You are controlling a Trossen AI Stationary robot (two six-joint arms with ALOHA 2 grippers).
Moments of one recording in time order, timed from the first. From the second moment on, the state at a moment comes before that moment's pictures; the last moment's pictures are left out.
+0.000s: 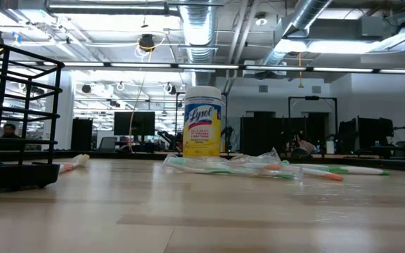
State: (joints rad) left arm -0.86 1.72 1.36 0.14 -1.57 -0.43; right arm 0.30 0.89 1.42 -0.81 0.36 0.24
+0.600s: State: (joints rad) left arm -0.97 1.69 1.03 0.15 -1.57 -0.82; right arm 0.42 0.99 1.42 -0.73 0.36 0.23
